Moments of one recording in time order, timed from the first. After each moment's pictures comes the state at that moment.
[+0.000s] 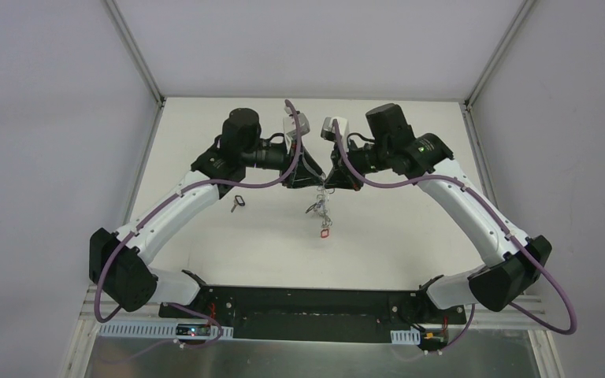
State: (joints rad) left arm -0.58 1.33 1.19 -0.13 0.90 -0.06; right arm 0.62 1.40 1.50 -0.89 -0.68 -0.36
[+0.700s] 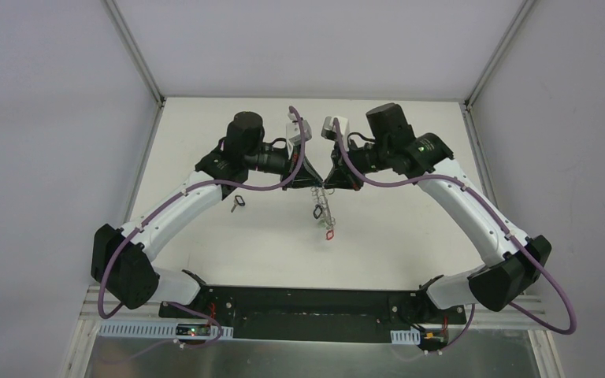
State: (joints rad) left arm -0.58 1.36 1.16 -0.12 0.95 -0.03; right arm 0.61 1.40 1.50 -0.89 -0.70 -0.35
